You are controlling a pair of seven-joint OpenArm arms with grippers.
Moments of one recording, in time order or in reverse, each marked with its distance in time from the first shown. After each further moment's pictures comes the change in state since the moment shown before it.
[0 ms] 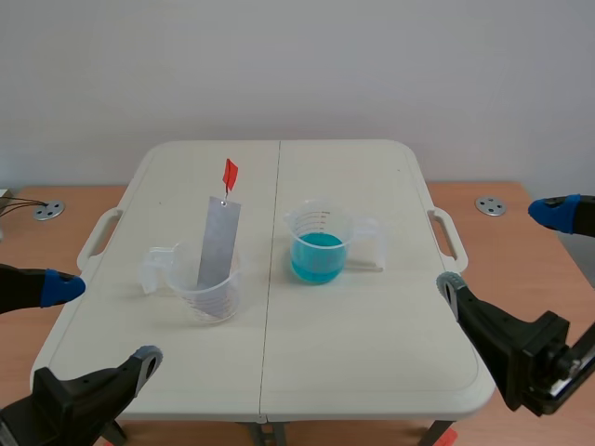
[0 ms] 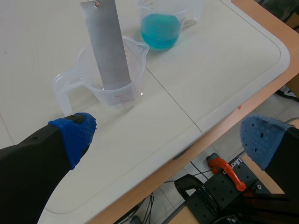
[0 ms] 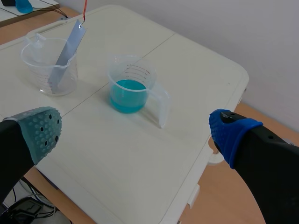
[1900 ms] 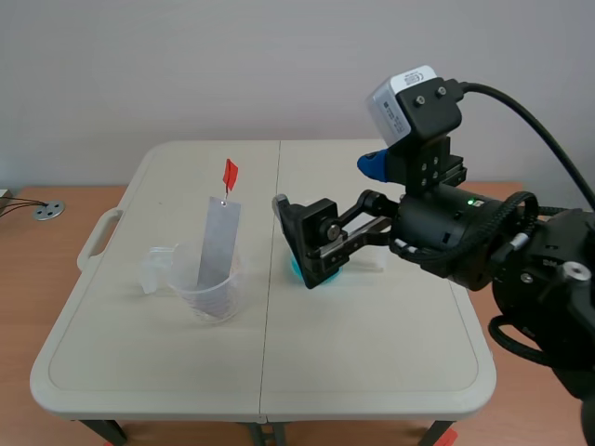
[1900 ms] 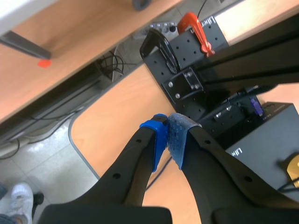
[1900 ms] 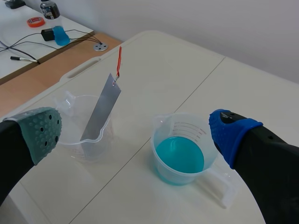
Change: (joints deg) left arm 32.2 -0.2 -0.1 0.0 10.4 8.1 -0.4; right arm 35.4 -17.6 -23.0 -13.7 0.5 0.9 -22.8
